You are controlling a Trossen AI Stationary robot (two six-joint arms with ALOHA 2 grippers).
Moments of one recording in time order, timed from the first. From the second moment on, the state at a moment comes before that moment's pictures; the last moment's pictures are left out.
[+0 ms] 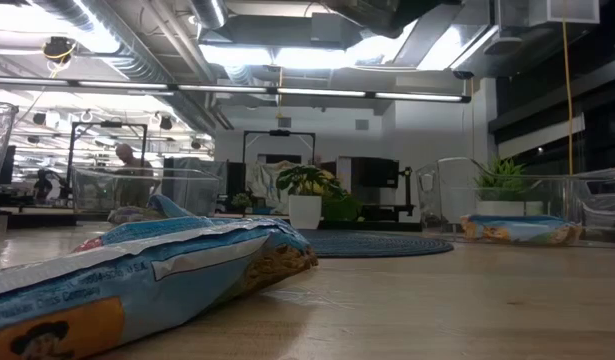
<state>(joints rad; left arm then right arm) -0.12 1.29 1.38 -0.68 0.06 0.17 0.19 1.48 1.57 -1.09 0.60 0.42</state>
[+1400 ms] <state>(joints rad) -0.14 1.34 1.38 -0.39 -0.48 0.49 -0.02 1.44 1.57 -0.70 0.29 0.28</state>
